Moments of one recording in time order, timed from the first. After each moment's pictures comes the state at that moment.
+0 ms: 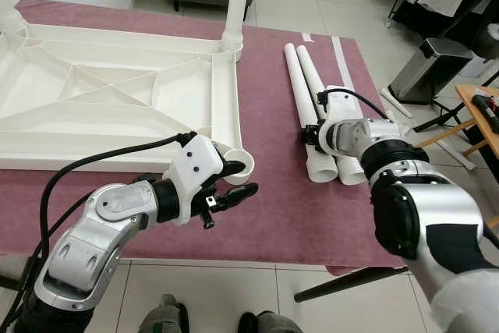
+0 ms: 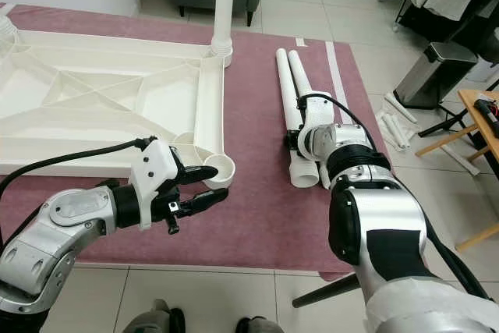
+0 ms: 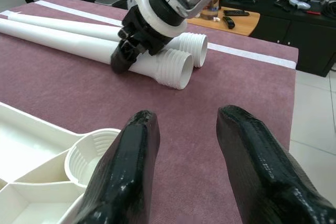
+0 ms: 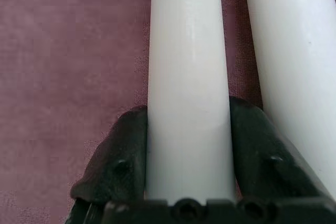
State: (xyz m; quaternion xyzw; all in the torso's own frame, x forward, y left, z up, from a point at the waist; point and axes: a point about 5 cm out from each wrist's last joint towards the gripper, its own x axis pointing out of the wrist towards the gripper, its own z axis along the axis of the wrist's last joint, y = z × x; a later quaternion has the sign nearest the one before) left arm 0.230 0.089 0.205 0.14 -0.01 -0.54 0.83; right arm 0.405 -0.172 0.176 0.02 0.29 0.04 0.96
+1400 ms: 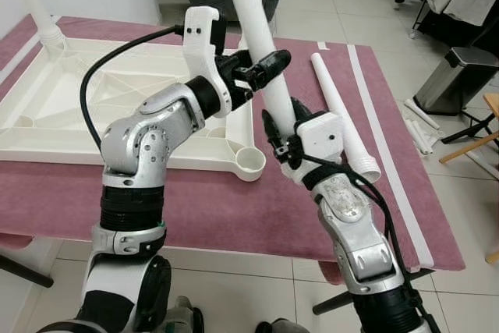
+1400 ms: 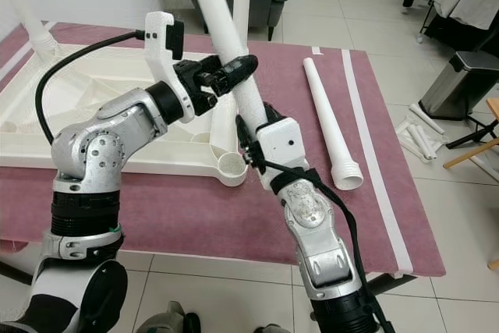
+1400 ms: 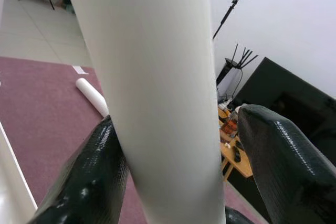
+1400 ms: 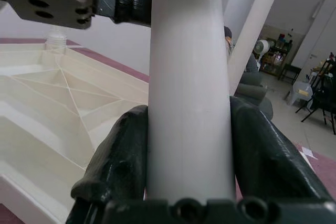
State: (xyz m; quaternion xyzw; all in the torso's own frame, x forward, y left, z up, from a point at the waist) left arm 0.320 0.056 0.285 -0.20 -0.03 -0.44 0.87; right arm 0.271 -0.093 0.212 -0.15 -0.21 0.18 0.95
